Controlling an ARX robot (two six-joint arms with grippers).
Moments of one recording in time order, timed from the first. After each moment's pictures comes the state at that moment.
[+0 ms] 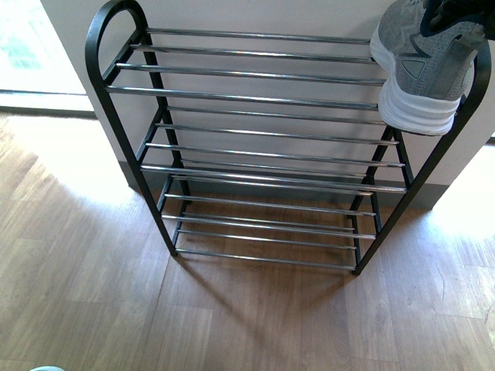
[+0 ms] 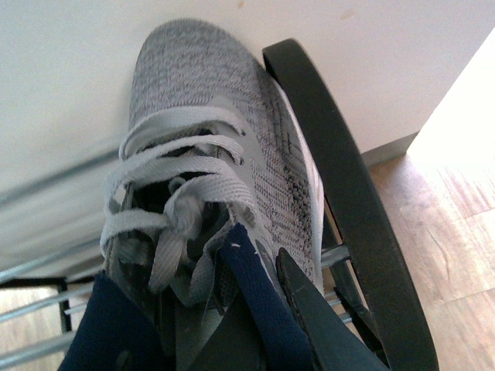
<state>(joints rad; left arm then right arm) -0.39 0.44 0.36 -0.26 -0.67 -0.08 0.18 1.98 1.36 -0.03 0.27 0.49</state>
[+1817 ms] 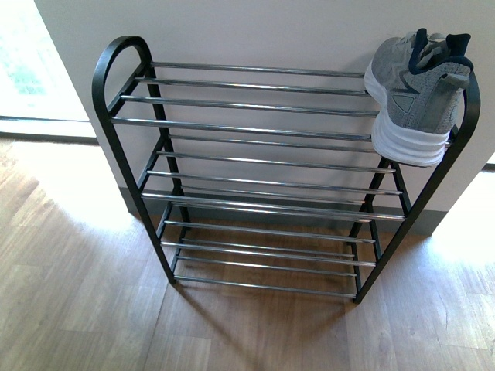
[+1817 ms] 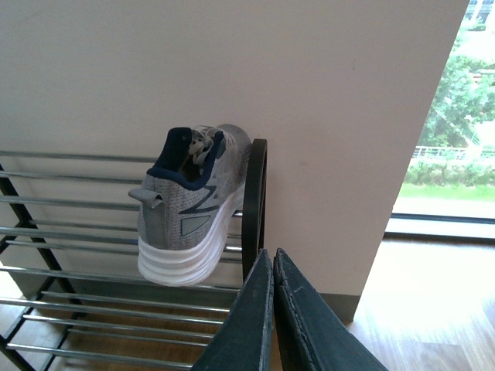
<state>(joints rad) -0.39 0.44 0.36 -0.26 -0.68 -0.08 0.00 0.83 0.10 0.71 0.00 0.00</state>
